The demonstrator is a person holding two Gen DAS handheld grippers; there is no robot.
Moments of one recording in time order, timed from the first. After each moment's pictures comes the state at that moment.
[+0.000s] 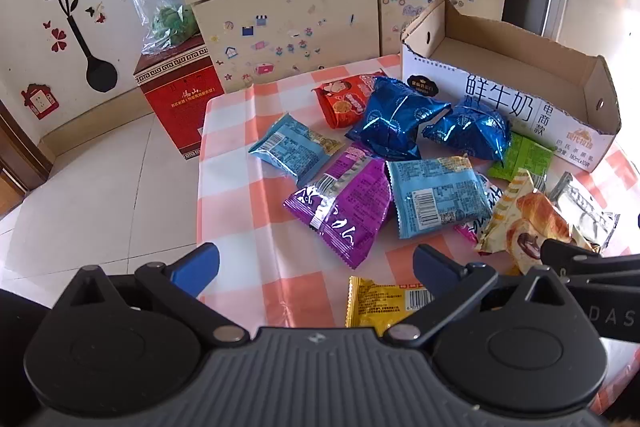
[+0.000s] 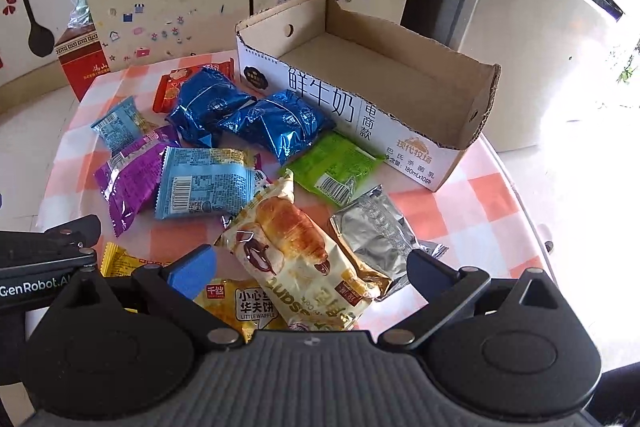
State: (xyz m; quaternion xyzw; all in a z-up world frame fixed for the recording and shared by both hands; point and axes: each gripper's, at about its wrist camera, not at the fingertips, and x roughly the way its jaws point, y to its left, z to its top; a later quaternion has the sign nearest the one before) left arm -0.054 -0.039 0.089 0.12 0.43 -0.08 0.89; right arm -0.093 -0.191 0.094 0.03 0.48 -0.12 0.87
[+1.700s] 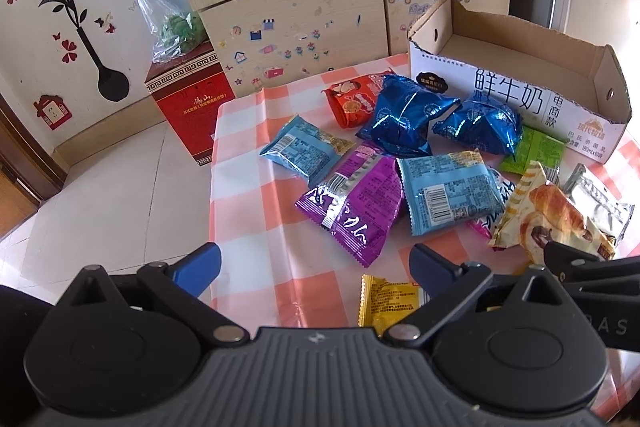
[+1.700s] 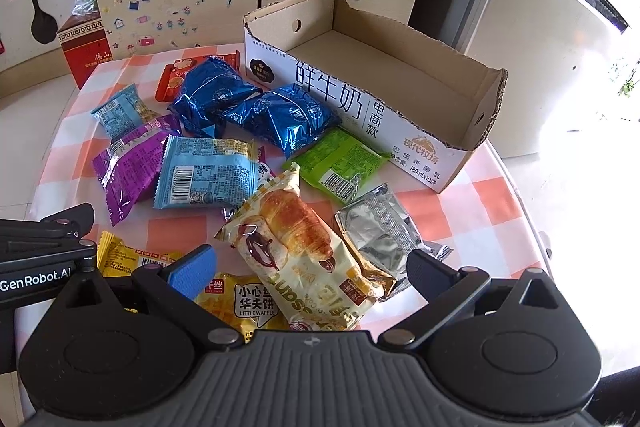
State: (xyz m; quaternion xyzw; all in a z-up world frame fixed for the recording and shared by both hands) left arm -0.058 -0.041 0.086 0.14 0.42 -0.06 0.89; right arm -0.092 -0.183 0.087 0.01 0.48 -0.12 0.87
